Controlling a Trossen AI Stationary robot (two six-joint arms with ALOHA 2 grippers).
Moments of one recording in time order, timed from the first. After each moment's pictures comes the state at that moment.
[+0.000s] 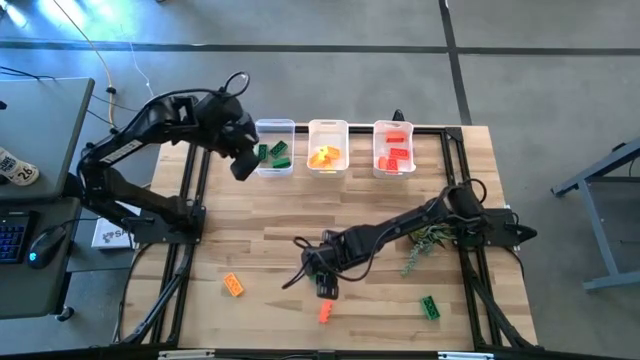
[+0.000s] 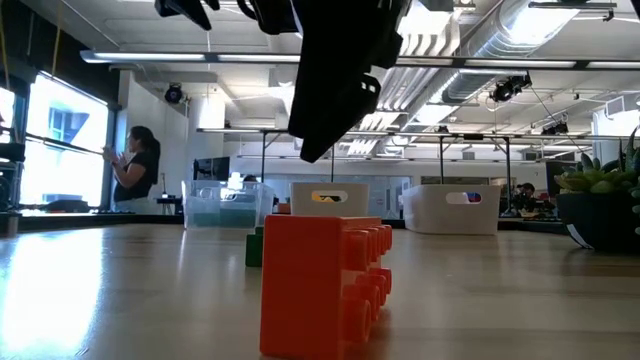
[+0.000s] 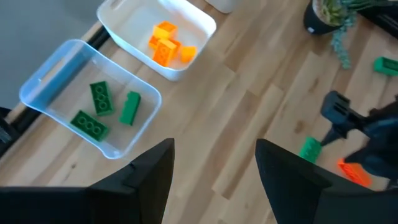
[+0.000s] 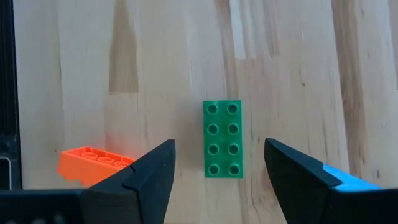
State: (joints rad) left arm 0.47 1.29 1.68 -1.36 0.01 -0.26; right arm 0.32 2.10 1.72 -0.75 0.02 0.40
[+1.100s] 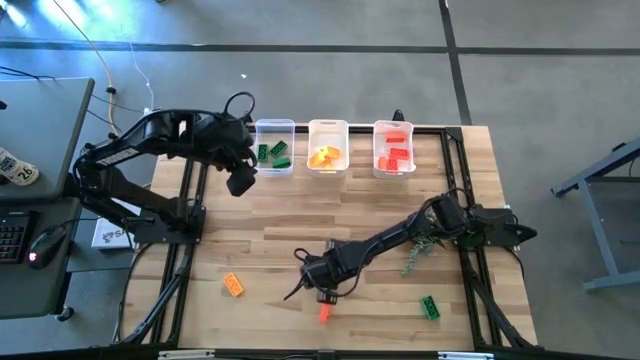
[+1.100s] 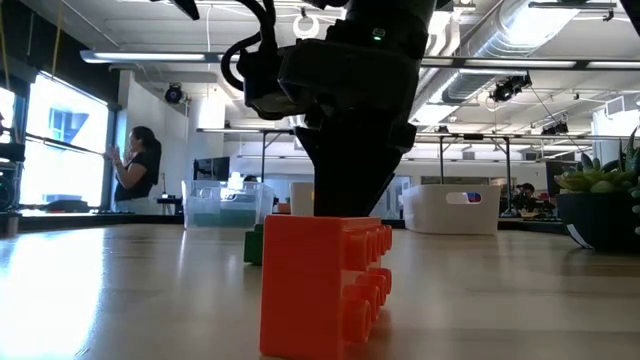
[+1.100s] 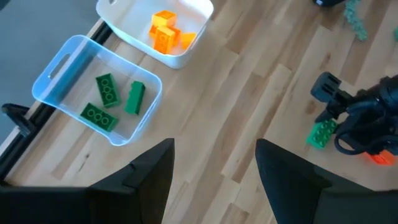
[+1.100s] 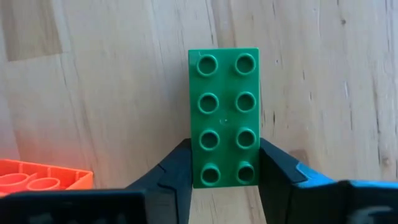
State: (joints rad) left arm 0.28 1.28 1.68 -1.43 -0.15 -0.33; right arm 0.35 2.25 1.72 -0.76 0.09 0.50
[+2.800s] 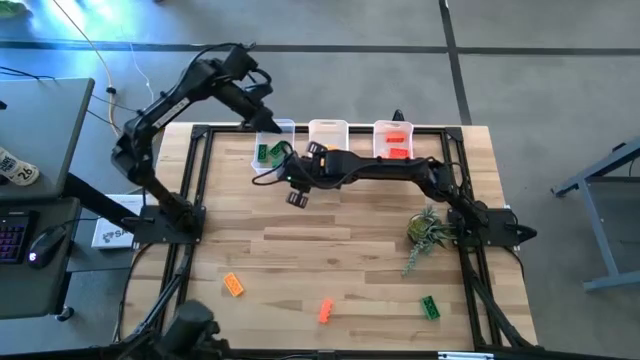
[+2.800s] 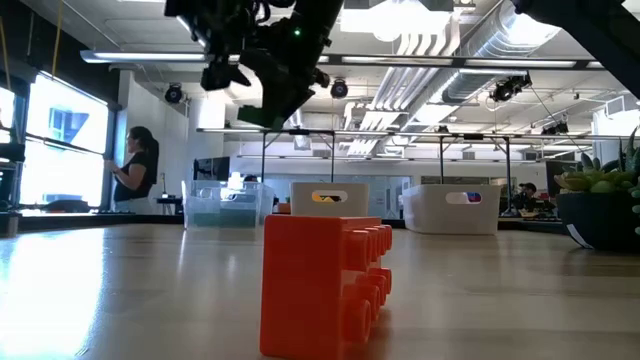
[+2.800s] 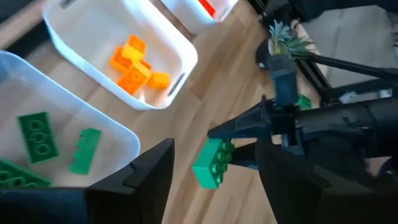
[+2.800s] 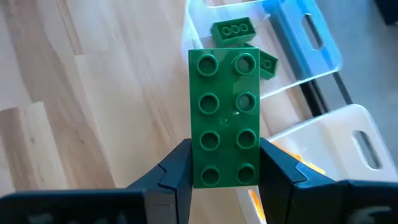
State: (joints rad) left arm 0.98 1.60 1.68 -1.21 0.68 0.02; right arm -0.07 2.25 2.21 -0.98 0.41 0.10
